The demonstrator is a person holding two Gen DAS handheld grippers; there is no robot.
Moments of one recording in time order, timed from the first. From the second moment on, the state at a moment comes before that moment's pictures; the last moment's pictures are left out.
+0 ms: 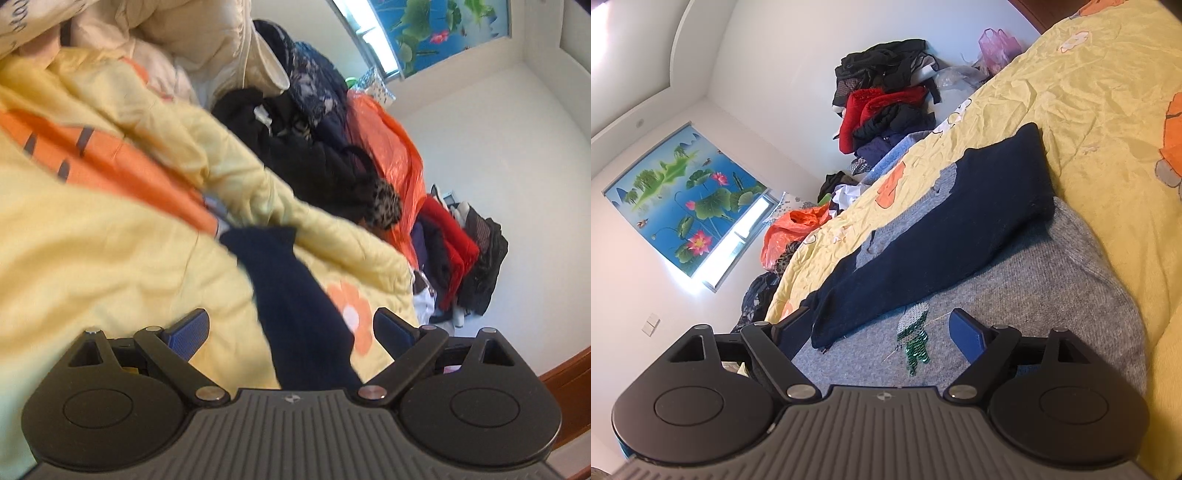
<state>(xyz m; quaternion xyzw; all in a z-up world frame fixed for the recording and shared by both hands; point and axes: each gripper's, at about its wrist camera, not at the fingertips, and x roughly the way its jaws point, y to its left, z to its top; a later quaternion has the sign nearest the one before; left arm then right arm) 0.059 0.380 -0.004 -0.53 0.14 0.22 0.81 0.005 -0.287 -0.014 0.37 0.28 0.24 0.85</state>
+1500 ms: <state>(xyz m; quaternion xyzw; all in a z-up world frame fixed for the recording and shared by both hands) 0.047 0.146 0.017 -0.29 0.25 -0.04 0.92 0.005 -0.270 -0.009 0.31 0.29 0.25 0.87</state>
